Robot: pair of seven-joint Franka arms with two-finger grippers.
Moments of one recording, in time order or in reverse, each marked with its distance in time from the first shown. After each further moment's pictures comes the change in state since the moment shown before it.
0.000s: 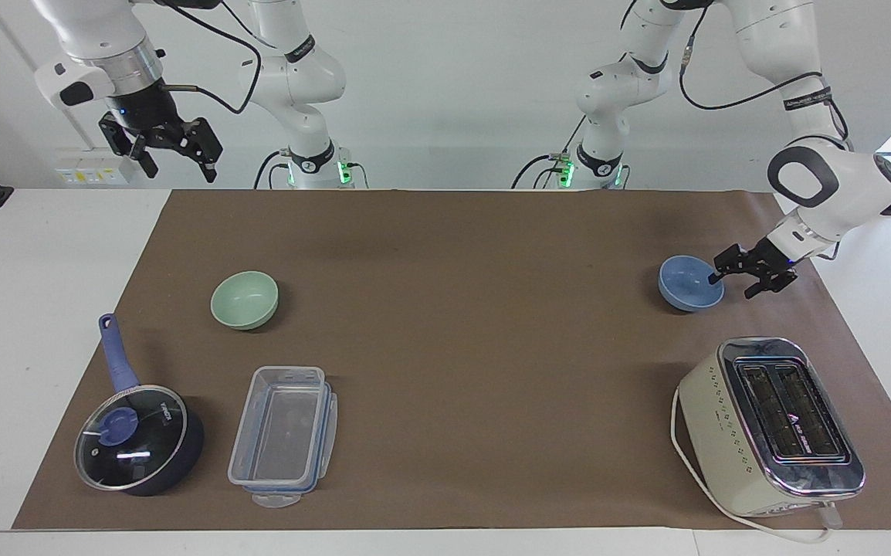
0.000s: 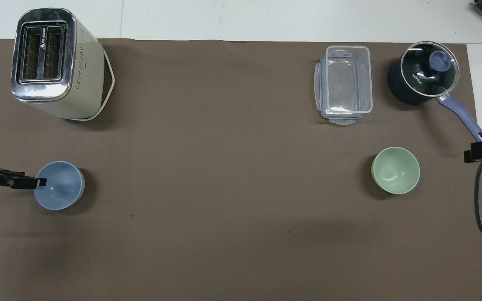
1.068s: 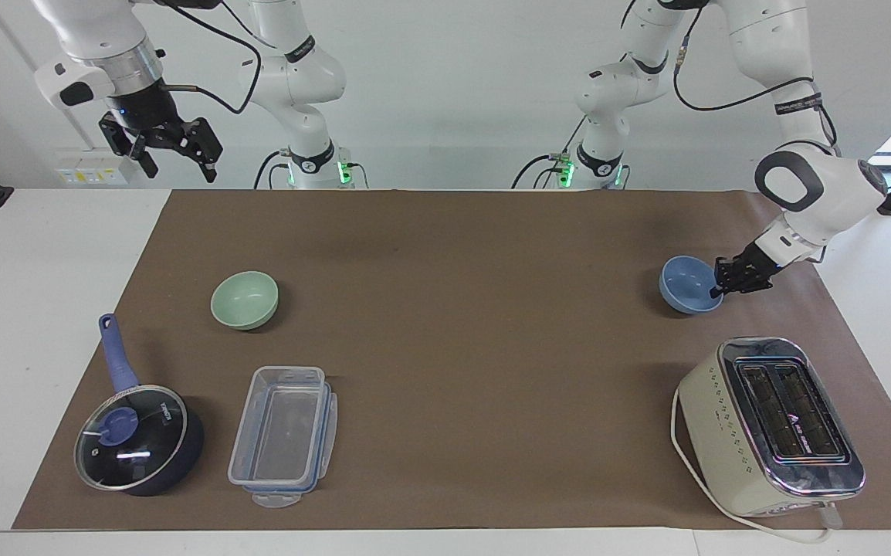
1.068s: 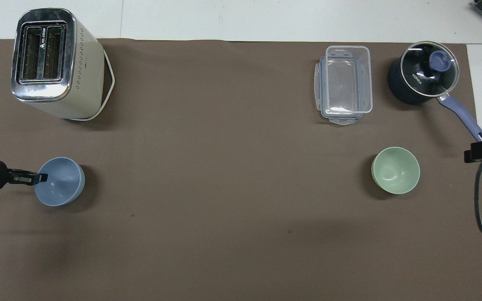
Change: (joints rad) left arm -0.027 -0.007 -0.003 -0.012 -0.007 0.023 -0.047; right arm 0.000 0.000 0.000 0.000 0.000 0.000 0.000
